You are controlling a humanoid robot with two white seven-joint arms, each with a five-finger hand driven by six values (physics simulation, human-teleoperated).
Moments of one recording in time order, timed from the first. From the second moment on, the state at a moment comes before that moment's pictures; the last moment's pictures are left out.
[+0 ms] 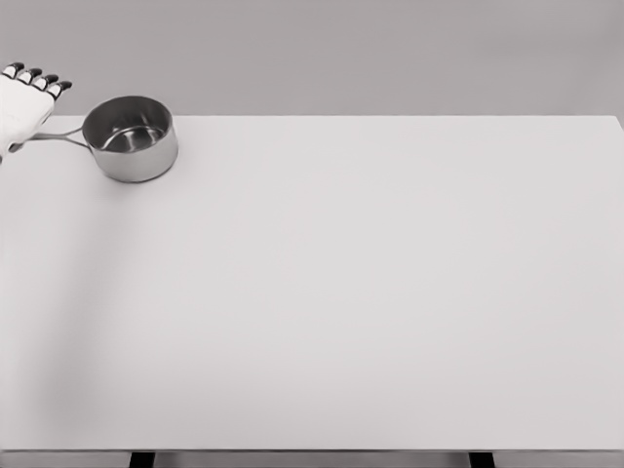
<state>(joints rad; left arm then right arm) -0.71 0.70 -0.54 -1.03 -1.12 -0.11 -0.06 -0.04 0.00 0.16 0.14 0.07 -0.28 0.27</state>
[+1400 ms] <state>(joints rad) -0.71 0.77 -0.51 -1.03 -0.99 -0.22 -0.06 -0.04 0.00 0.16 0.14 0.07 -0.28 0.27</state>
